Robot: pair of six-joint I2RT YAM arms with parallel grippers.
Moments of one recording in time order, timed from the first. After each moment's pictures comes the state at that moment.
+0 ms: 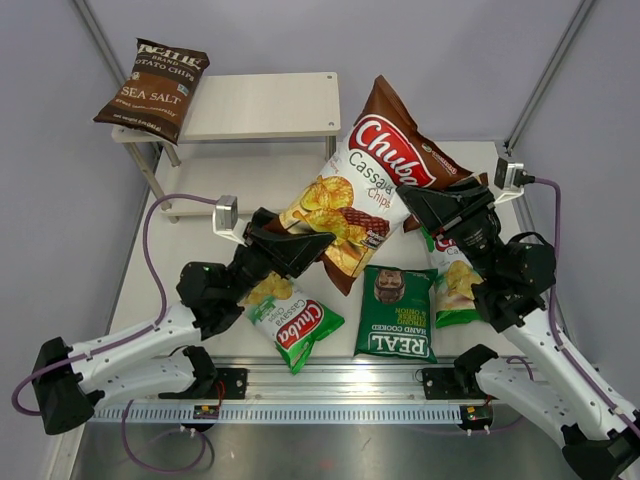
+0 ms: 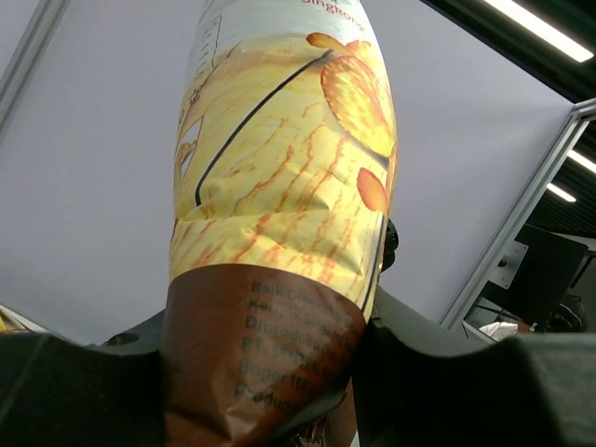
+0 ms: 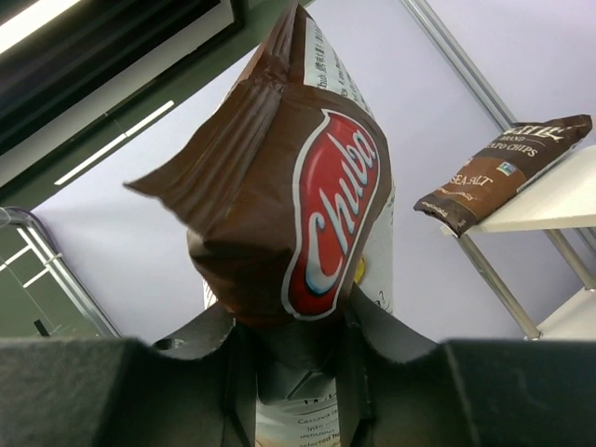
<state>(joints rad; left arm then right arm) -0.97 0.93 0.66 0.95 0.11 -0.79 0.54 0.77 0.83 0.66 -0.28 1.08</state>
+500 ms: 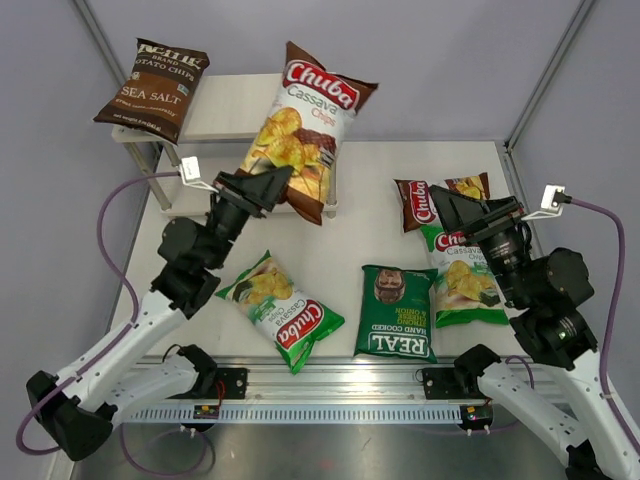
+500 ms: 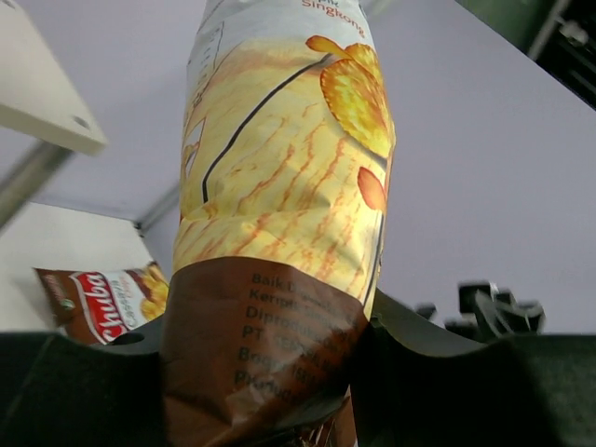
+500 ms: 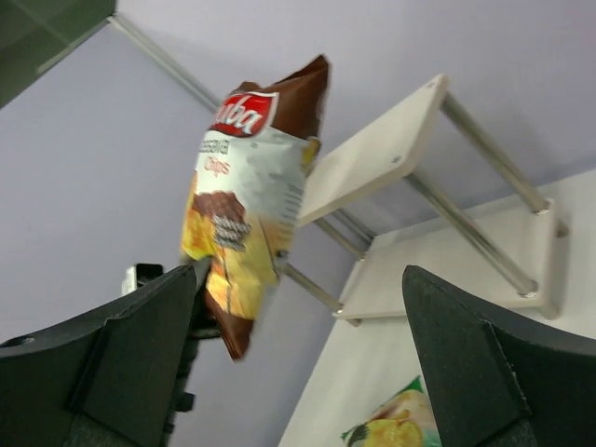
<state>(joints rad) -0.70 0.89 0.81 0.50 -0.09 -0.92 0.55 0.60 0.99 -0.05 0.10 0.86</state>
